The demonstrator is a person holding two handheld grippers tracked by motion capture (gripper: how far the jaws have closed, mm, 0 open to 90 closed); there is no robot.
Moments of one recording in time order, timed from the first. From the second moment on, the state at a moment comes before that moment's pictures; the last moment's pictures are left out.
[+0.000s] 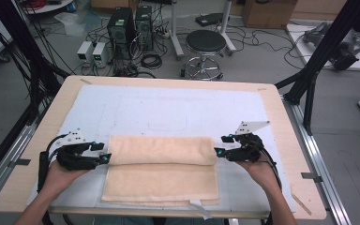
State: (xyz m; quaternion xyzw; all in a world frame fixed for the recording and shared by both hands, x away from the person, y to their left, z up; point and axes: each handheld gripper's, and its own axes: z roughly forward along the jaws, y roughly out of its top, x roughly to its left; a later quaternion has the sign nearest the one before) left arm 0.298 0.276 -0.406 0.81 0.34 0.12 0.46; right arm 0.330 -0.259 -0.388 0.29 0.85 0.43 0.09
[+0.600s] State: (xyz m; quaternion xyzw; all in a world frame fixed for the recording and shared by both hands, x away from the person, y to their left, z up) left arm 0.335 0.271 -0.379 0.81 0.34 0.15 0.46; right arm 0.361 -0.239 -0.366 0.27 0.86 0.42 0.12
